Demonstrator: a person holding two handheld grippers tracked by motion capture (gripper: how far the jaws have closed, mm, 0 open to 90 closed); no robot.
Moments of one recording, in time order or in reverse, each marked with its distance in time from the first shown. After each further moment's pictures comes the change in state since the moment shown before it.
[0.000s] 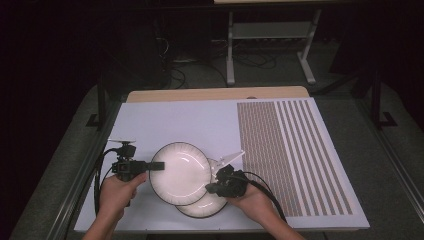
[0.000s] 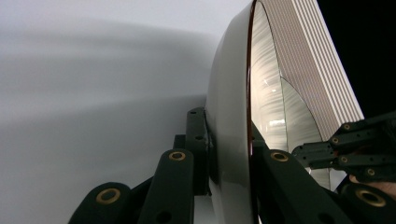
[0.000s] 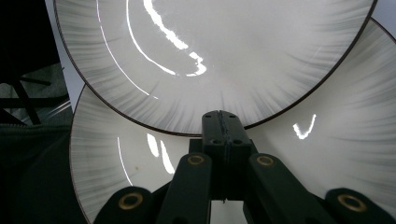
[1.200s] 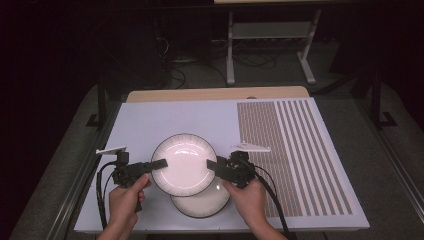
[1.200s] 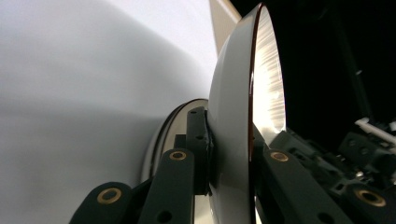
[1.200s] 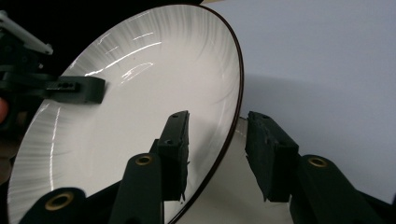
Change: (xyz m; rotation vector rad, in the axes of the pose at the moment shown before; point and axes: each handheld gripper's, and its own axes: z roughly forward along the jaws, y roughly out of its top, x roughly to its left) left arm 0.002 -0.026 0.001 -0.210 -0.219 -0.298; right arm -0.007 0.008 -0.025 -0.427 -0.168 0.382
